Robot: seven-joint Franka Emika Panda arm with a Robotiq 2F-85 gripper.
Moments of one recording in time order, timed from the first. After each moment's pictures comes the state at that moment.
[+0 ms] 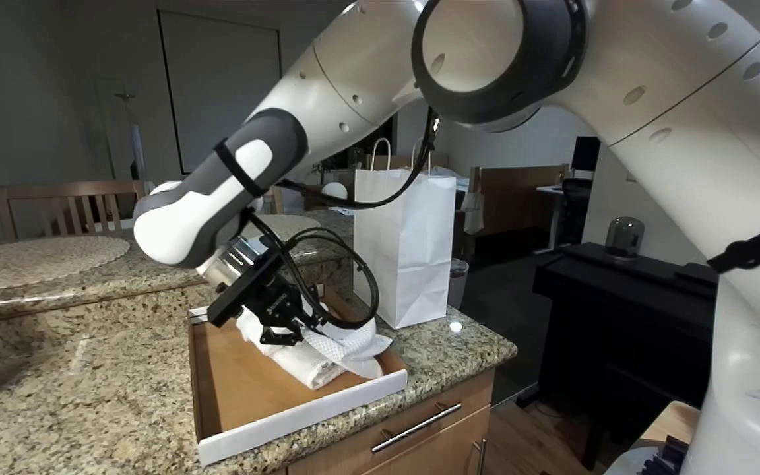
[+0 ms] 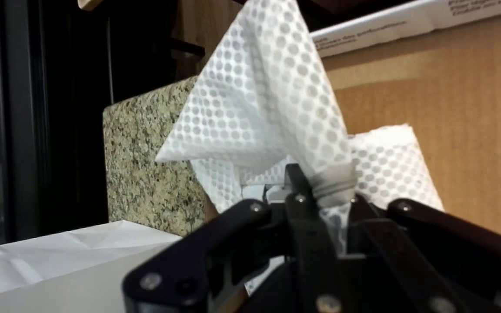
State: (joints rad) arm 0.48 0.76 0.06 -1.42 -0.34 1.46 0.92
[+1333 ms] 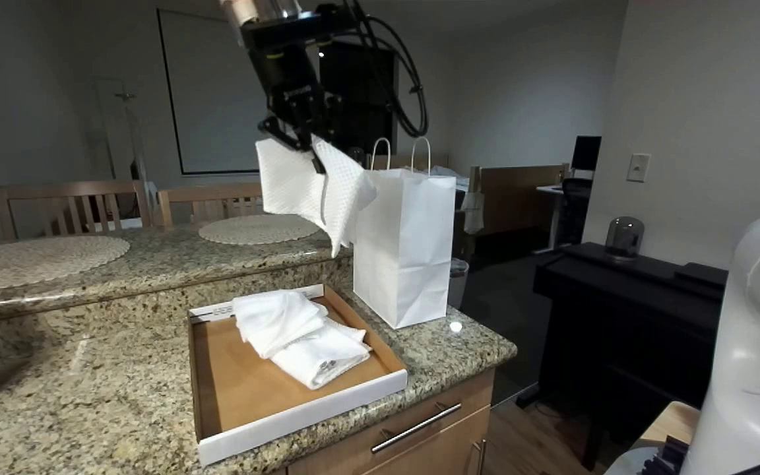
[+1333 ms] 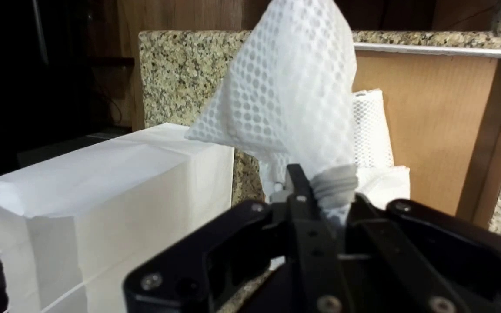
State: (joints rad) arm 0.35 0.08 0.15 -1.61 -0.28 1.47 0.57
